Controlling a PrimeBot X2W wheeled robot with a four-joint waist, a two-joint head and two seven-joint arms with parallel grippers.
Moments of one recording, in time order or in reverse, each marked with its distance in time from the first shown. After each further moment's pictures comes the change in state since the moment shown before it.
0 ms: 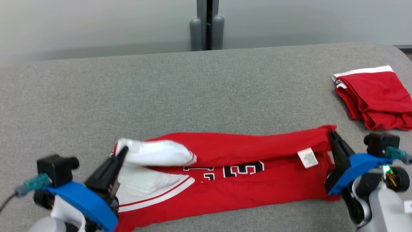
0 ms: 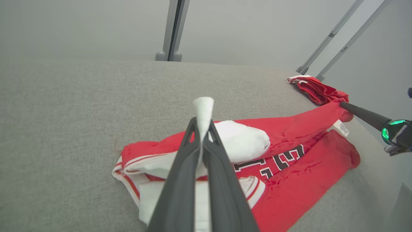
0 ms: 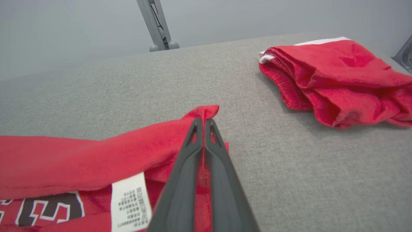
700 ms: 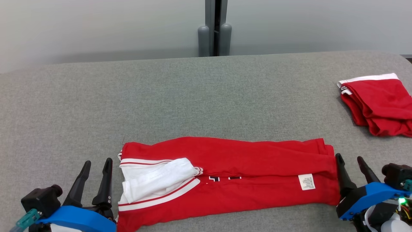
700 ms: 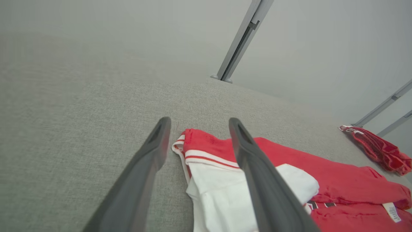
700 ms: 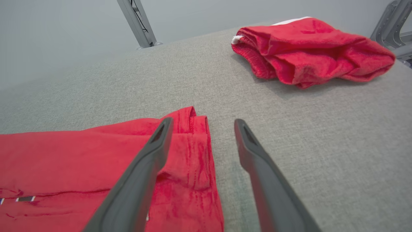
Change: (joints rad) left arm 0.154 -0.140 0.088 0.145 0.001 0.106 -0.276; right arm 0.201 0.062 -0.132 -0.135 -0.009 0.000 -0.028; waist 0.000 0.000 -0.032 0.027
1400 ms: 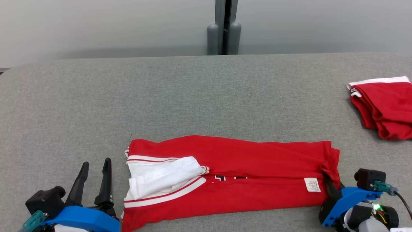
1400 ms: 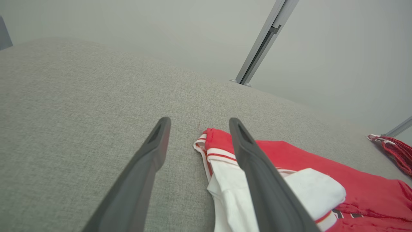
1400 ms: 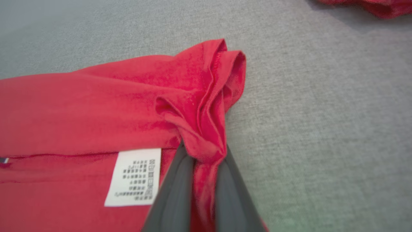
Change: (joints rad) left arm 0.005 -0.059 0.030 0.028 0.069 0.070 -0.017; right arm -0.101 0.002 0.067 0.327 -0.027 0.000 -0.047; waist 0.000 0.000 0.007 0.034
